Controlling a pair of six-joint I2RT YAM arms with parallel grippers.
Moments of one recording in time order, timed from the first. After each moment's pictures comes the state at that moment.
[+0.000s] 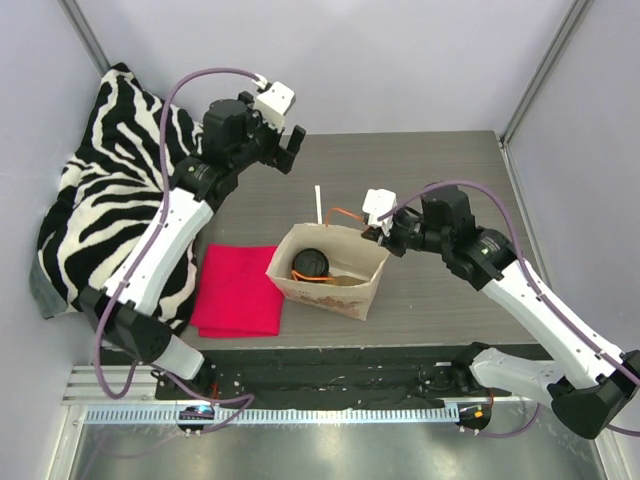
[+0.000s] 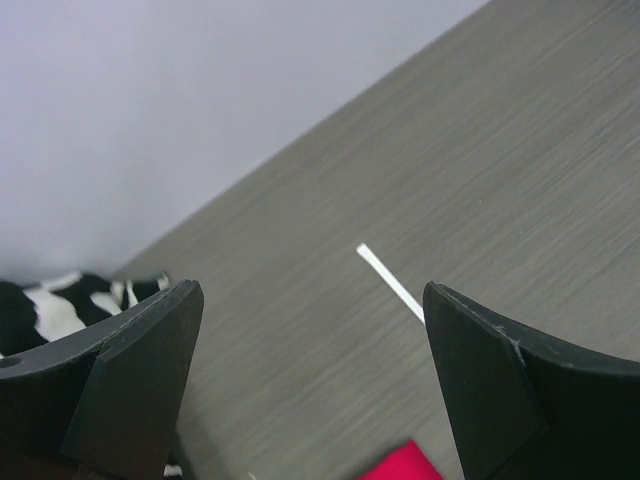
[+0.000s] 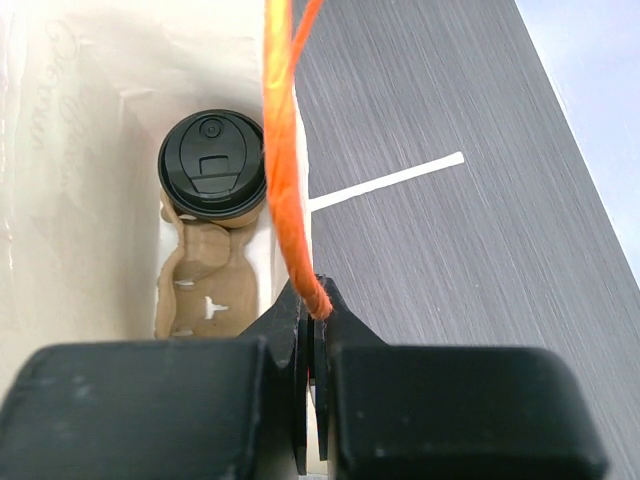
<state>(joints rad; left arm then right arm) -0.47 1.49 1.68 -0.41 0.05 0.27 0.61 1.05 1.13 -0.52 -0.39 -0.55</state>
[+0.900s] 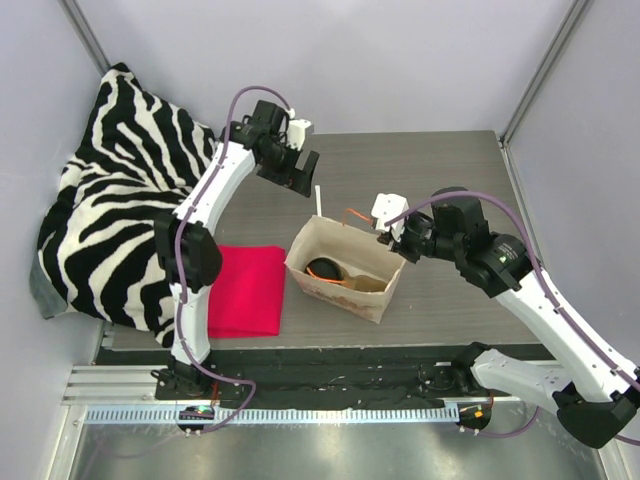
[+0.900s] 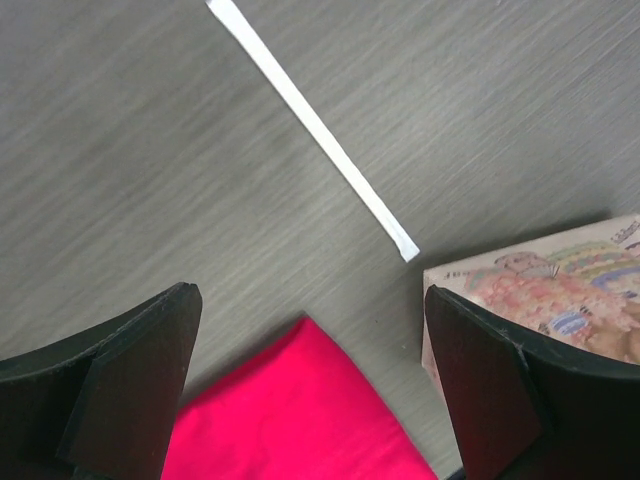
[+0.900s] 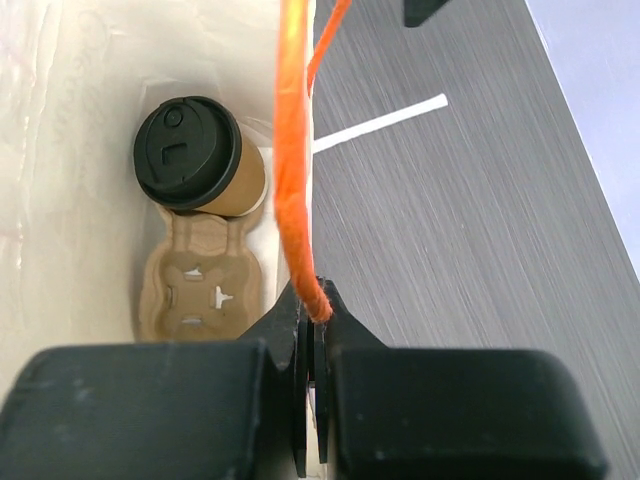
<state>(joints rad) -0.37 2.09 2.15 -1.05 0.29 0.11 0.62 0.99 1.17 -0.69 -0.29 -0.56</state>
